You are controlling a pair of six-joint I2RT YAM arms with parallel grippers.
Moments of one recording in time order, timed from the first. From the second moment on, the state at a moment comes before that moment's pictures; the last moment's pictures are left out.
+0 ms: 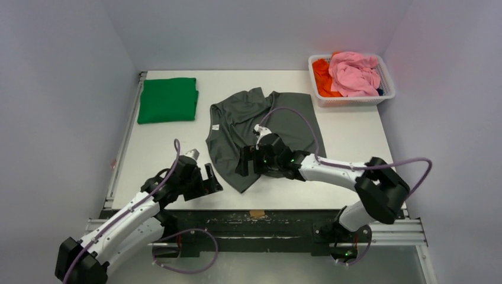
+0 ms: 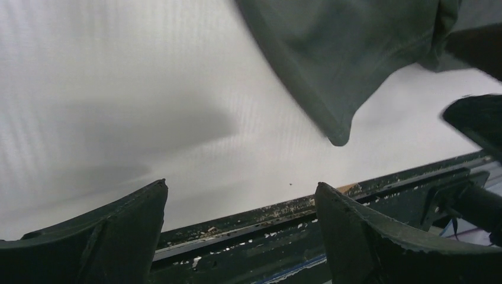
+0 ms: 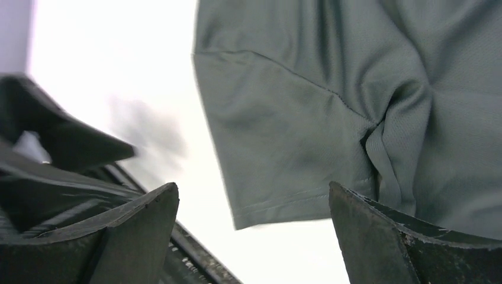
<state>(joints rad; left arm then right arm) -0.50 0.72 0.41 -0.64 0.10 -0.83 0.89 1.57 0.83 0.02 -0.09 0.67</state>
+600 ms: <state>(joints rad) -0.91 1.41 0.75 -0.43 -0.09 -0.92 0.58 0.82 0.58 -0.31 0.34 0.78</state>
